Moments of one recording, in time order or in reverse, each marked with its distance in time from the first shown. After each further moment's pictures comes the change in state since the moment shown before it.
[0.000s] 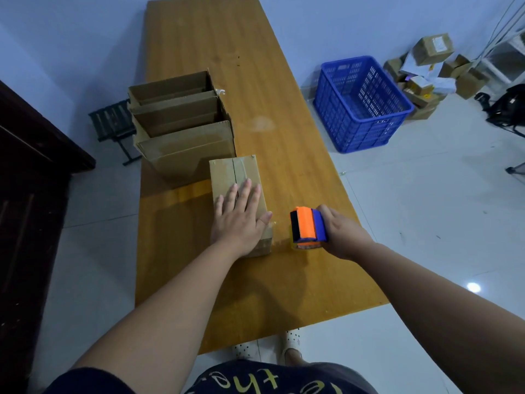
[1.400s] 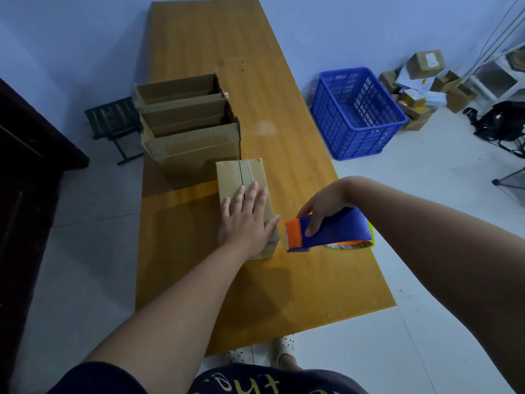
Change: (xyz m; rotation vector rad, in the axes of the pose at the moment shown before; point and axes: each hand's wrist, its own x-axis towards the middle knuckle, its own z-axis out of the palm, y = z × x) left_hand -0.003 0.002 -0.003 0.013 0.058 0.002; right_hand 0.064 -0.075 -0.098 -0.076 -0.954 0.274
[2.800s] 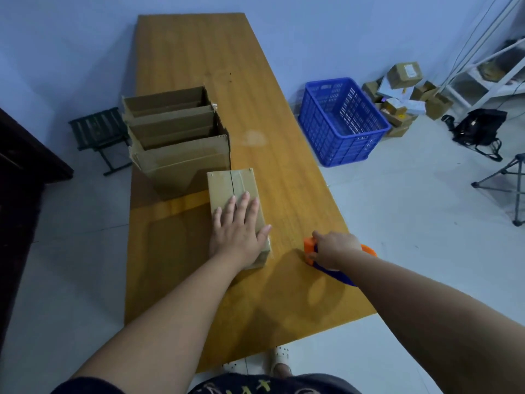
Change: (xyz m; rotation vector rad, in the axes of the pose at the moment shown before) left_hand 0.001 0.000 -0.003 -0.015 -0.038 0.019; right_hand 0.054 0.039 0.096 -0.143 0.572 0.285
